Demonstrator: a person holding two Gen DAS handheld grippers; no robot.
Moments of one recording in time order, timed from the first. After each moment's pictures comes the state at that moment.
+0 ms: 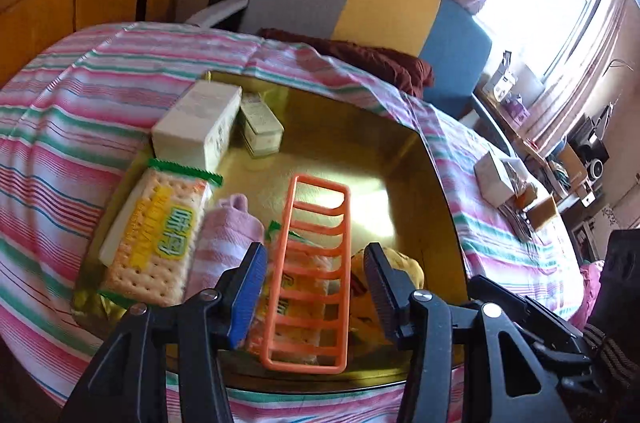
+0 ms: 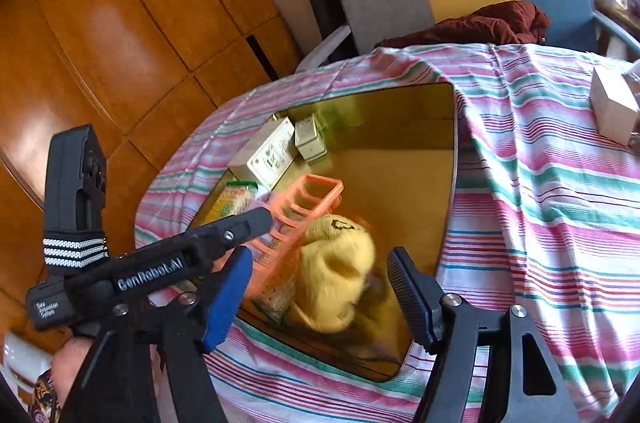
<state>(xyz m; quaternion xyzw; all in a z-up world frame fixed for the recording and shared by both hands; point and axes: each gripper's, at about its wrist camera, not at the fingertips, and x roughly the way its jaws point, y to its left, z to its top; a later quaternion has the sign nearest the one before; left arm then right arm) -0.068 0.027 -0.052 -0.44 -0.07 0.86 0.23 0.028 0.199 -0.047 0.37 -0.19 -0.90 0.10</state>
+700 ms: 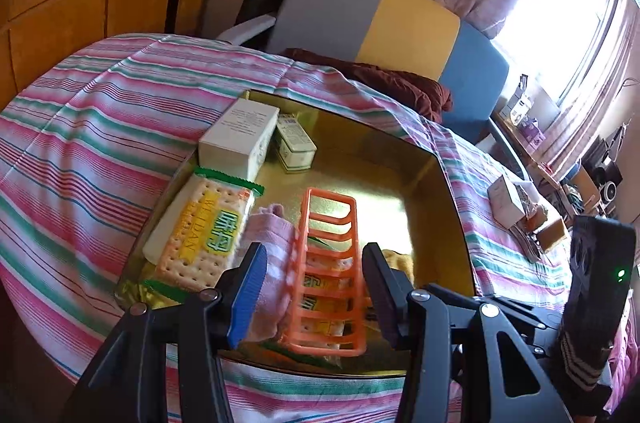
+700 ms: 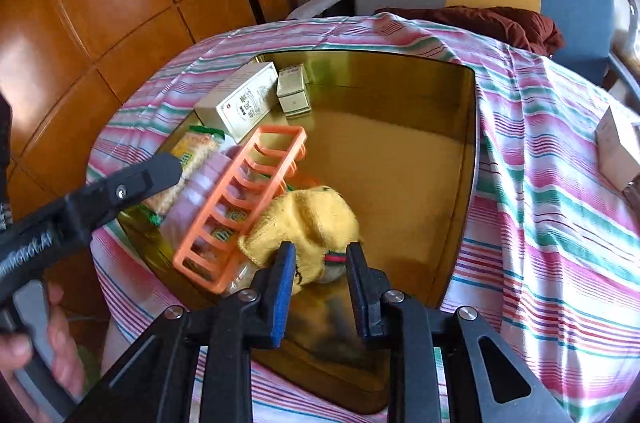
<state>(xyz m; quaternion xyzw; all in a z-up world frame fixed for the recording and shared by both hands) -0.058 0.005 -0.043 -0.42 -0.09 0.88 0.20 -0.012 0.165 -0.065 0.46 -0.08 -0.88 0.10</state>
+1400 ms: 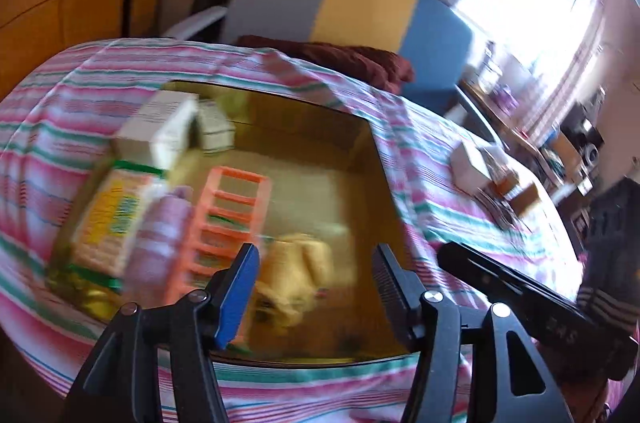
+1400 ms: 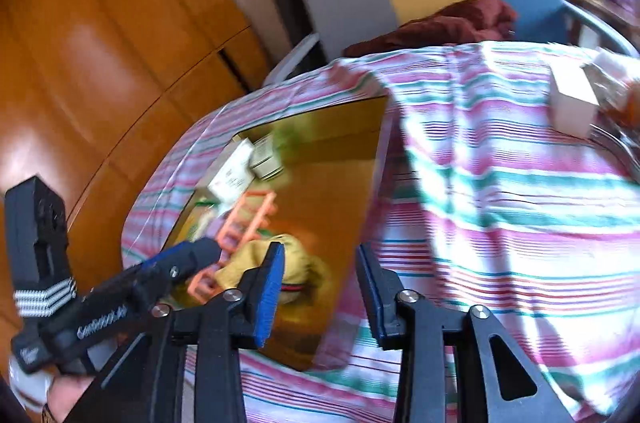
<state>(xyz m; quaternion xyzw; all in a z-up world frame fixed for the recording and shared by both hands) -0.029 0.080 -0.033 -0.44 -0.05 0.86 0.26 0.036 0.256 -0.037 0.38 -0.21 -0.90 0.05</state>
